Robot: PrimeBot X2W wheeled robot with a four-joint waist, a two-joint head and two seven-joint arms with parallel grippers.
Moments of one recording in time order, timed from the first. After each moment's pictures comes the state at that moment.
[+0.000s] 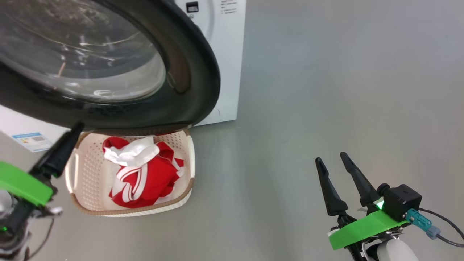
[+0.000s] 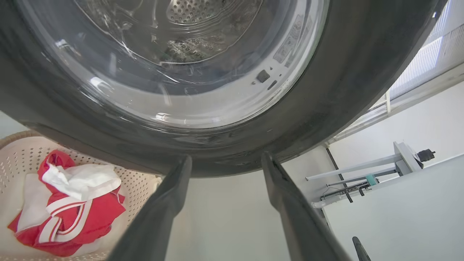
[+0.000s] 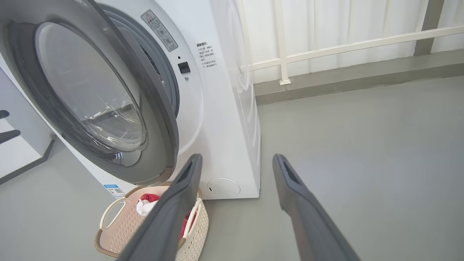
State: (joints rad) left arm -0.46 0.67 -0.50 0.19 -1.58 -0.13 0.14; right arm -0.14 -0.06 0.12 0.16 0.31 0.13 -0.26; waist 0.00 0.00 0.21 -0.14
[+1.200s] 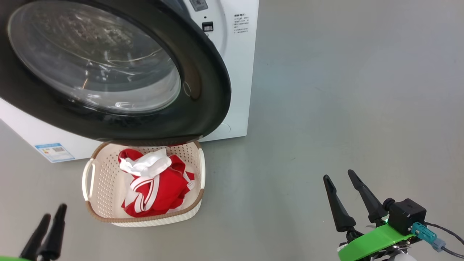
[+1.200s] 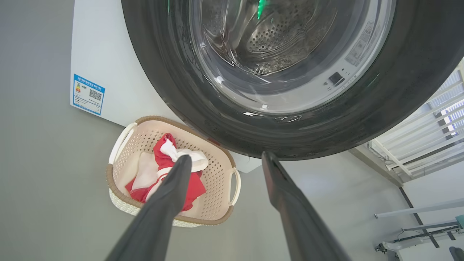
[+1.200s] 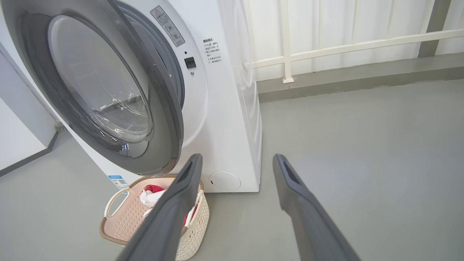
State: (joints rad) left arm -0.10 0.65 -0.48 0.24 -1.44 -0.13 -0.24; right arm -0.08 -0.10 0.11 0.17 0.32 0.13 -0.26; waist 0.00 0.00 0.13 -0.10
